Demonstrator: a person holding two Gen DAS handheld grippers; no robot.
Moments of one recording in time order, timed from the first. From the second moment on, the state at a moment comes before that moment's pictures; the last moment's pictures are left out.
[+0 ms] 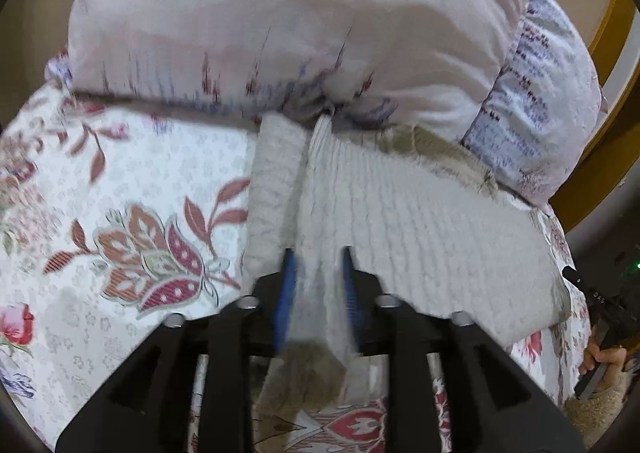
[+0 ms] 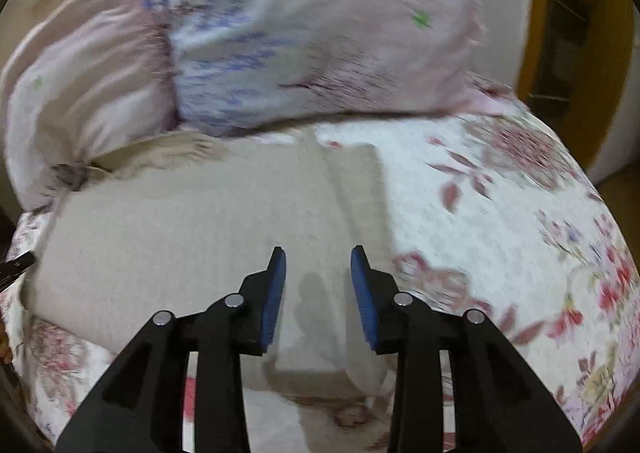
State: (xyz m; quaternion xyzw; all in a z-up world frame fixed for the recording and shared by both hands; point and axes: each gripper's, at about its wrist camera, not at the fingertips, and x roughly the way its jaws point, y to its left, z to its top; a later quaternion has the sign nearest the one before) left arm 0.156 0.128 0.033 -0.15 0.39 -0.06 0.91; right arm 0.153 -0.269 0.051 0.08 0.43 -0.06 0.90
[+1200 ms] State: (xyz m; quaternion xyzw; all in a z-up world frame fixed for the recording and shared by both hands) left arm 0.198 0.182 0.010 -0.34 0.43 -0.06 0.83; right arm 0.224 -0.137 0.016 -0.03 0.47 0.03 0.88
